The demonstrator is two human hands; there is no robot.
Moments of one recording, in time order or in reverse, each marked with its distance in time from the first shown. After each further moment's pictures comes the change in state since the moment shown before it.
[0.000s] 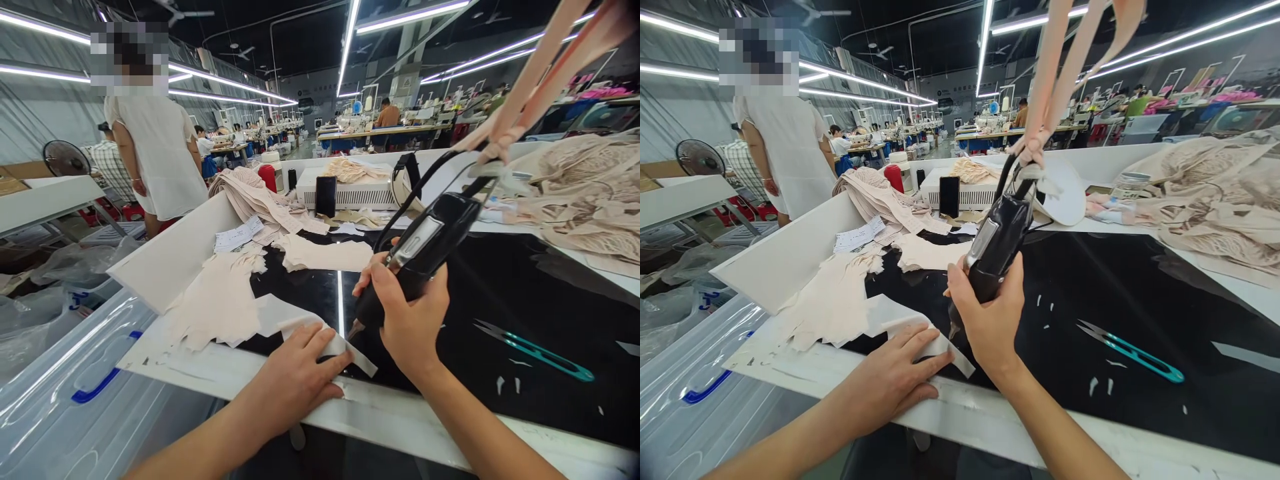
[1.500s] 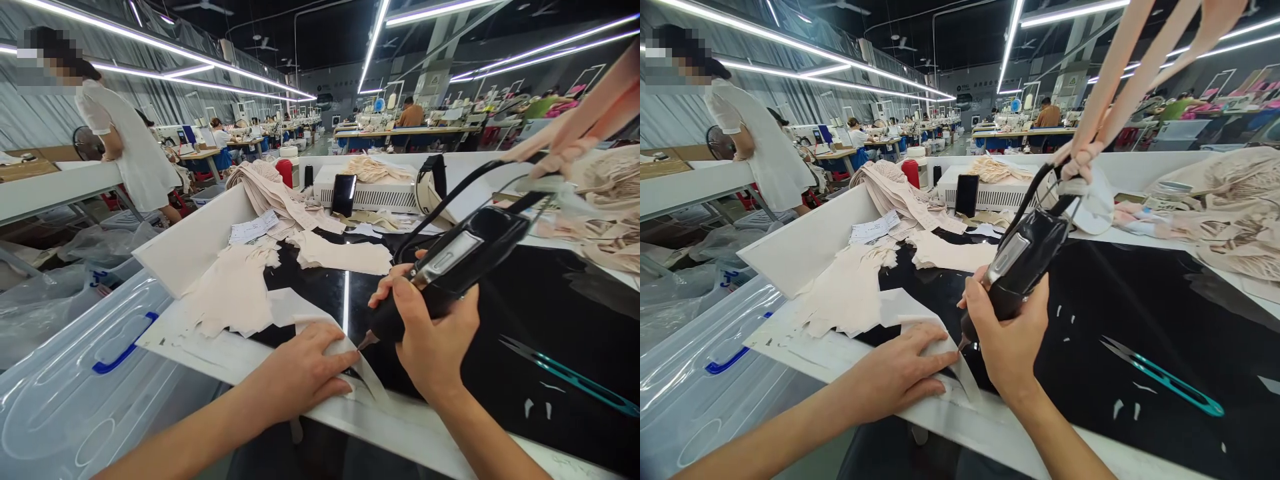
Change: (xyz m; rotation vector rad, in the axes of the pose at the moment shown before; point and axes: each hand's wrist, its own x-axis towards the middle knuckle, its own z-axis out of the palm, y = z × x) left_hand -0.006 -0.008 -0.002 -0.211 -0.065 -0.066; right_hand -0.012 -0.001 -0.006 -0.005 -0.039 0.015
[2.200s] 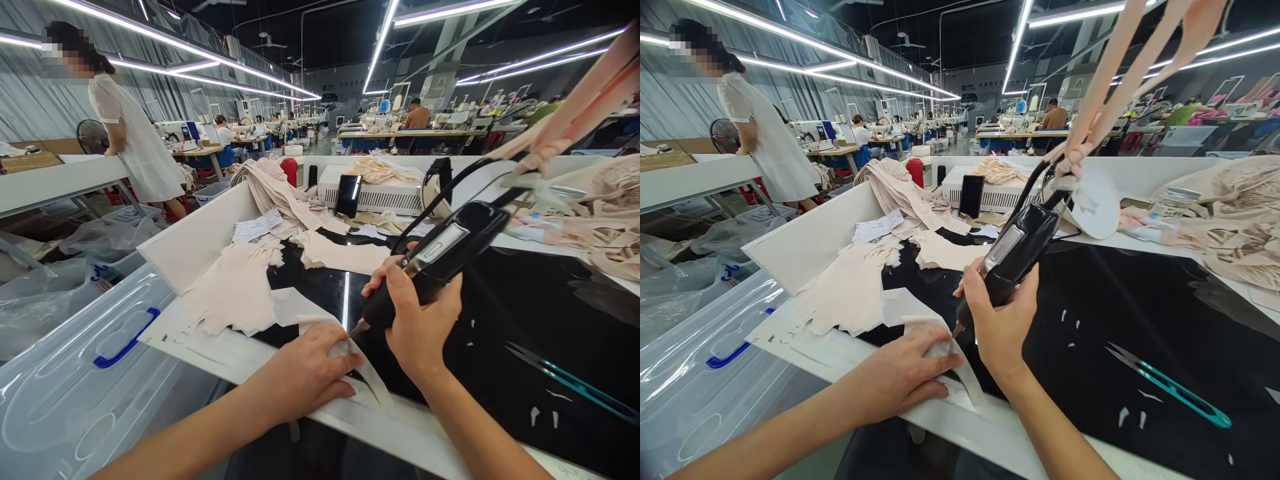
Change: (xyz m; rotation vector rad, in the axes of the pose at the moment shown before) left_hand 0.000 -0.001 0.007 -0.004 0.047 0.005; right_hand 0.011 0.014 0.016 0.031 -0.017 -0.009
